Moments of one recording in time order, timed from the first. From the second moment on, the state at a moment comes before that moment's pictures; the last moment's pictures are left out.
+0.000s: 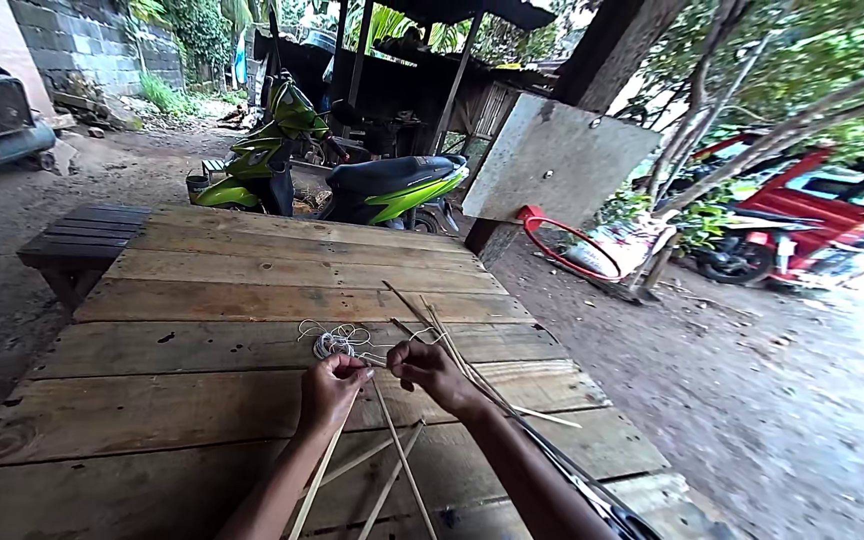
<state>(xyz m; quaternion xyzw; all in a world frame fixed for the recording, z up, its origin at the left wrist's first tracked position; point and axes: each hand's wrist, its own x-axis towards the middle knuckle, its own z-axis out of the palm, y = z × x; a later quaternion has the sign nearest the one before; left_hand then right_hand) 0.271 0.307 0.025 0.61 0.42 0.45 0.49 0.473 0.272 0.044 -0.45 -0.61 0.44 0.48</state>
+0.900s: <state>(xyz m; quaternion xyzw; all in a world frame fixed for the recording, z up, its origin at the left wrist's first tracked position) 0.269 0.312 0.027 0.63 0.46 0.35 0.52 0.459 0.276 0.016 -0.47 -0.49 0.46 0.57</state>
